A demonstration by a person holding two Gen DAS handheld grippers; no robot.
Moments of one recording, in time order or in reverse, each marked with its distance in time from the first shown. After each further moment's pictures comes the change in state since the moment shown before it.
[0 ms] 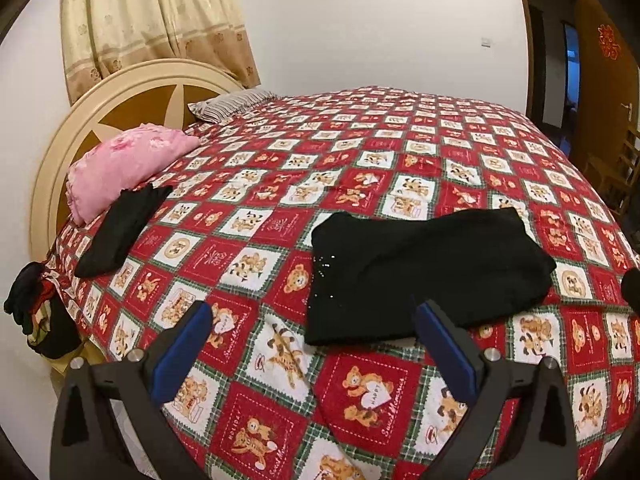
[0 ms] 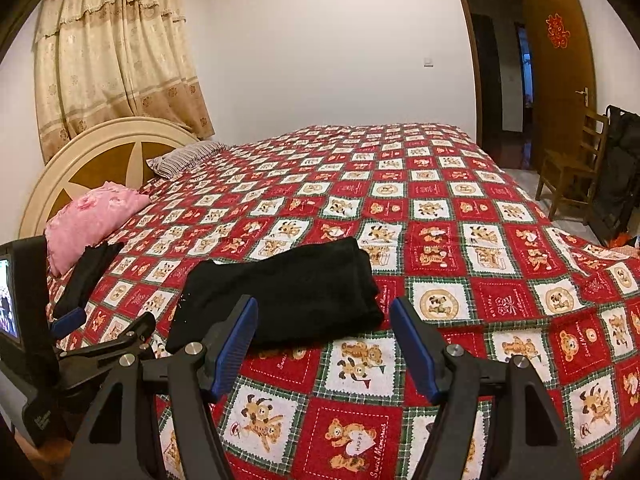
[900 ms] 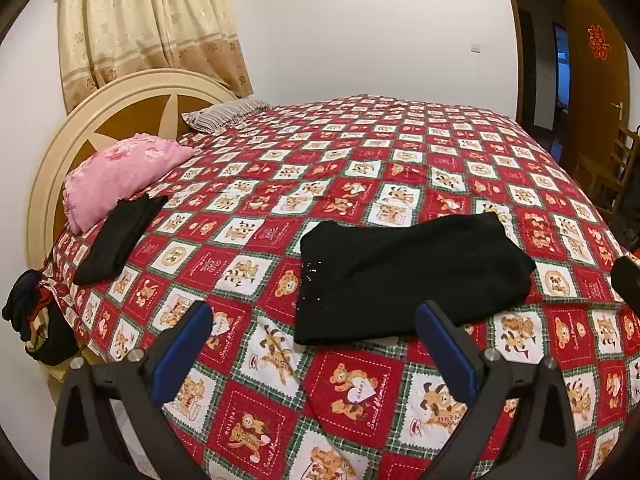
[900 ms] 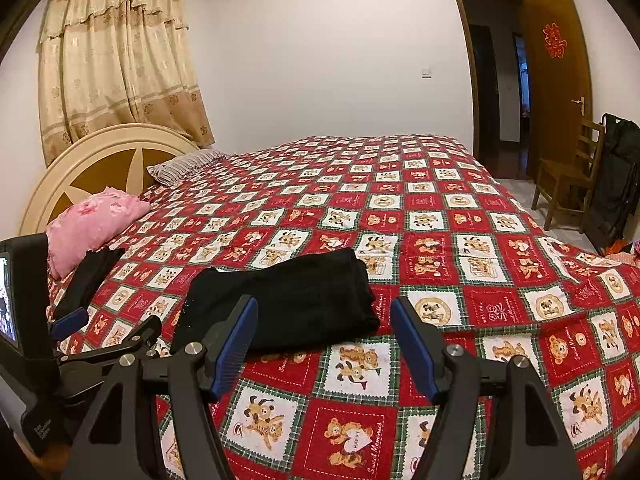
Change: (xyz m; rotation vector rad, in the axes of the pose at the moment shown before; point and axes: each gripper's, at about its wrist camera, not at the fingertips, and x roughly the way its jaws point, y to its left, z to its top) left arm -0.017 -0.008 0.001 0.007 -0.026 -0.023; right arm -0.016 0.004 0.003 -0.004 -0.024 -0.006
